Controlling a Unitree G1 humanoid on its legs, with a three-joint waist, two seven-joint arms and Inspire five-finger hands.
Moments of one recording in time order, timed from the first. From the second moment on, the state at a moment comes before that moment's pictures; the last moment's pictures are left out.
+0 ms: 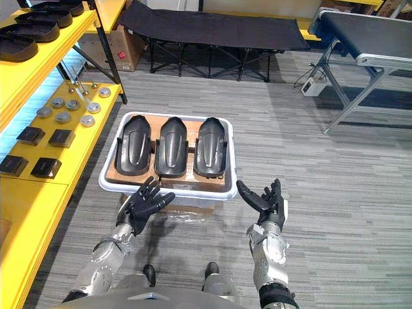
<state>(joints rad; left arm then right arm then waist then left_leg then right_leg) 0.13 0.16 -0.25 0.33 -0.58 -0.10 -0.08 0.00 -0.15 -0.15 0.57 0.44 -0.28 -0.13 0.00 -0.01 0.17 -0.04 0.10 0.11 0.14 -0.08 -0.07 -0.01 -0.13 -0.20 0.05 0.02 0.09</state>
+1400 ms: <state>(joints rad) -0.29 0.25 -0.42 0.28 -0.60 -0.18 0.02 -1.00 -0.67 -0.02 1.16 0.40 0.15 -0.07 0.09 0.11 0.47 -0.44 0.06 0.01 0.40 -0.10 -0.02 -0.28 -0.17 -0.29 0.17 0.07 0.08</state>
